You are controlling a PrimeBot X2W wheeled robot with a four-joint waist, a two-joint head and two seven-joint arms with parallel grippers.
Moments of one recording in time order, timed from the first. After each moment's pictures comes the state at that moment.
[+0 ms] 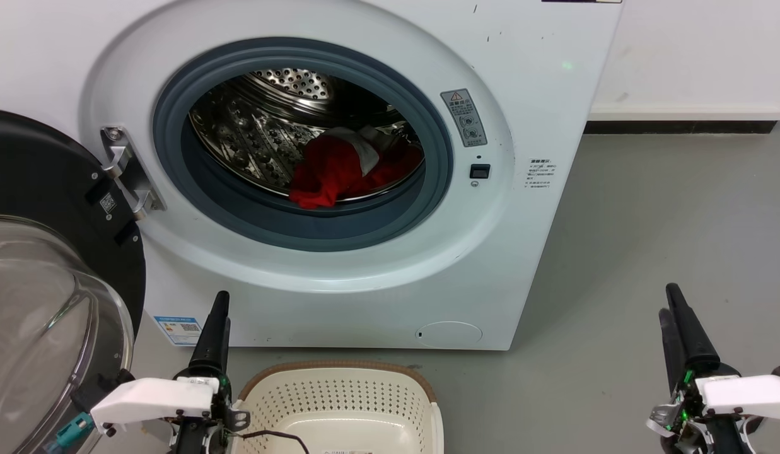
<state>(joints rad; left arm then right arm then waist) -0.09 0.05 0.05 0.24 -1.43 -0.13 0.03 -0.06 -0.05 -0.10 0.21 1.44 0.13 0.03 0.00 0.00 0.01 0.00</state>
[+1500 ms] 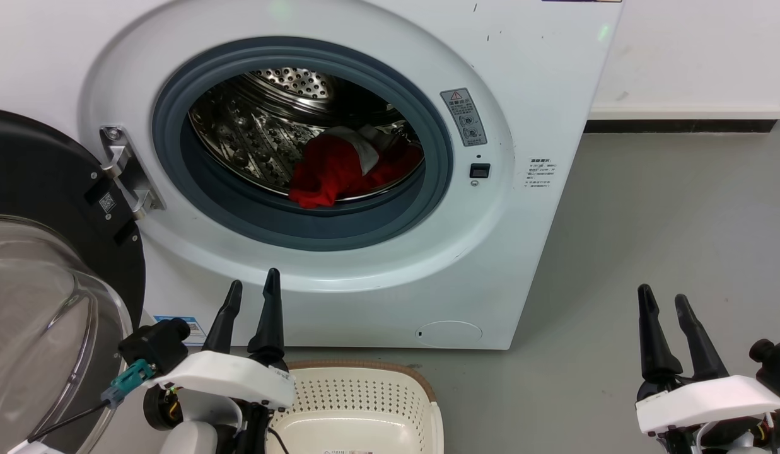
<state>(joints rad) -0.13 0.05 -0.08 0.19 -0.61 -0.06 -0.12 -0.01 -0.05 -0.05 0.11 0.54 0.13 -0.12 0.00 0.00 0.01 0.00</state>
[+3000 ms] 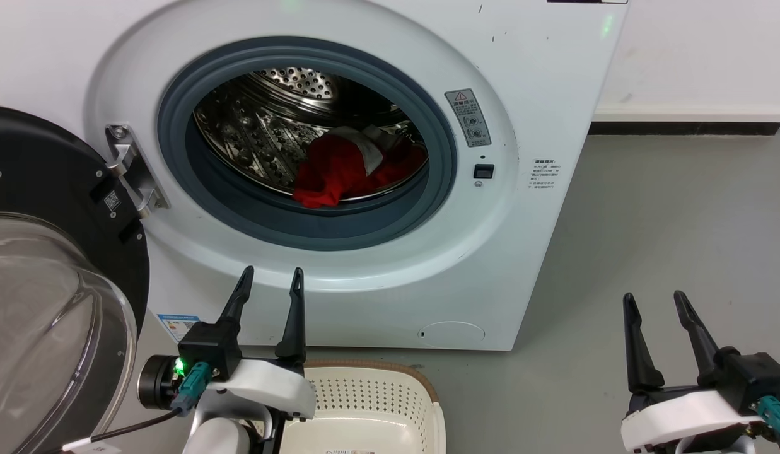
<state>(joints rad) -0.14 0.05 -0.12 0.21 -0.17 -0.03 -0.23 0.01 -0.05 -0.05 0.10 0.12 0.13 -0.23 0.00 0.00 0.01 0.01</state>
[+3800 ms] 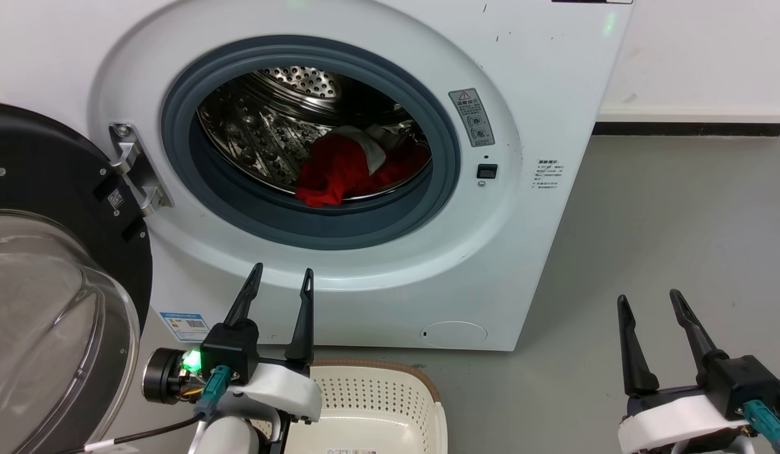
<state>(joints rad) -0.15 0.05 -0.14 0.22 -0.05 -0.01 -0.26 0.01 -0.05 -0.04 0.10 0.01 0.13 -0.26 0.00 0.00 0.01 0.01</state>
